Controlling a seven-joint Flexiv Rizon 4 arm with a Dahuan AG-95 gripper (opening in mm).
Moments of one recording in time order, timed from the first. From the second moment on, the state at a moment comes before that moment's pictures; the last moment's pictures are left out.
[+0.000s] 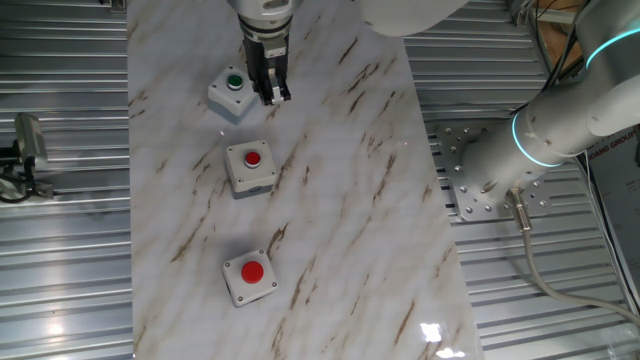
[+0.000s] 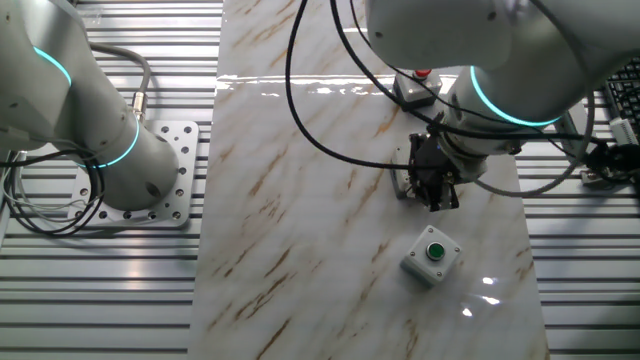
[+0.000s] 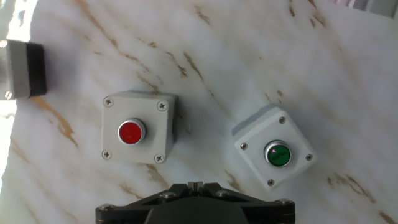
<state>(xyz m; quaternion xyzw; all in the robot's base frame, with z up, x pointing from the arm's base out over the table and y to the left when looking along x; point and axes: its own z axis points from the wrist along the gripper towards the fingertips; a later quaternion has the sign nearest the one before) 0.509 -0.094 0.144 0.07 -1.00 -0.01 0.07</state>
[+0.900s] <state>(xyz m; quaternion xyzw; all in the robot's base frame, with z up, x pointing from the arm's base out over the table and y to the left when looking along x) 0.510 -0.093 0.144 0.05 -1.00 0.04 0.07</state>
